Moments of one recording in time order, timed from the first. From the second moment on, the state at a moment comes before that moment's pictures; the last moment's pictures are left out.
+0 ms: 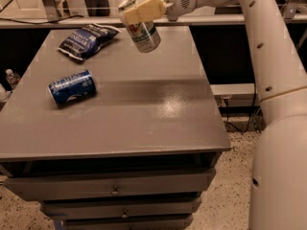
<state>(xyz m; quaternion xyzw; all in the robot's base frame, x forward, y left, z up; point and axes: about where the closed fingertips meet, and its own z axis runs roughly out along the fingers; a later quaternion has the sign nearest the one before) 0.622 0.051 1.035 -0.53 -0.58 -0.40 0.47</state>
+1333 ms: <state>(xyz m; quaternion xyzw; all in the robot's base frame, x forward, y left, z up) 0.595 0.007 0.974 -0.44 -0.48 -0.56 0.51</state>
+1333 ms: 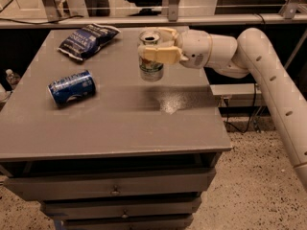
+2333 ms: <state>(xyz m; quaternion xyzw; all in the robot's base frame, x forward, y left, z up) 0.596 0.001 0.935 -0.45 -0.46 -0.56 0.52</state>
